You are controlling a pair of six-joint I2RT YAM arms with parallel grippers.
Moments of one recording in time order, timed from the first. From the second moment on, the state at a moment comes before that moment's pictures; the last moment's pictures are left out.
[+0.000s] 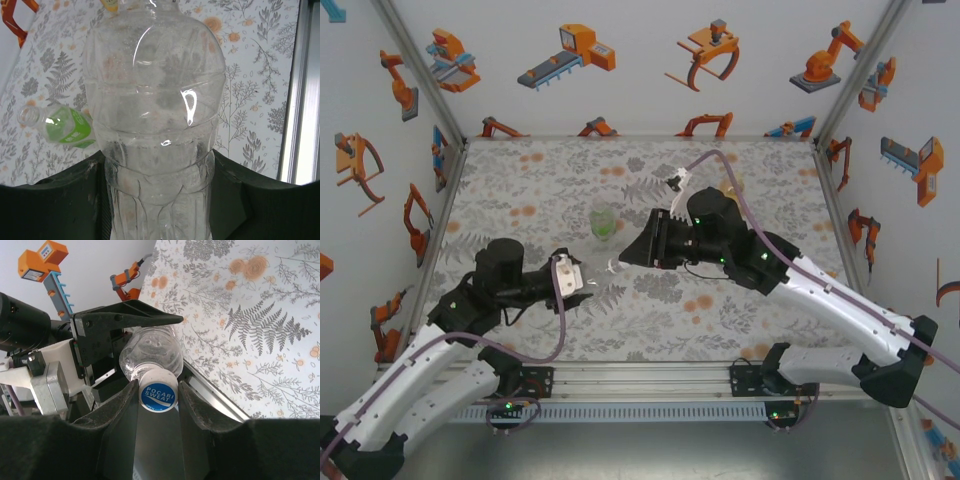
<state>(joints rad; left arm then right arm) -0.69 0.65 0.72 -0.52 0.47 0.61 0.95 1.17 1.23 -0.49 -0.21 0.90</state>
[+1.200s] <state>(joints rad) -0.70 0.63 0.72 -0.50 0.45 0.61 0.96 1.18 1.23 -0.44 -0.25 0.95</state>
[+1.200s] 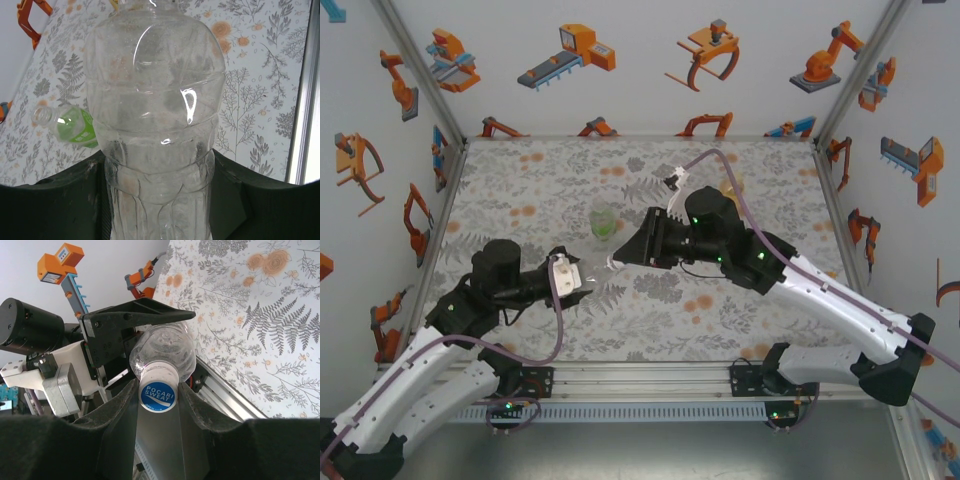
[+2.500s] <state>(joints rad) -0.70 0.63 0.72 -0.46 0.54 0.61 0.96 1.09 1.31 -0.52 -0.26 0.53</state>
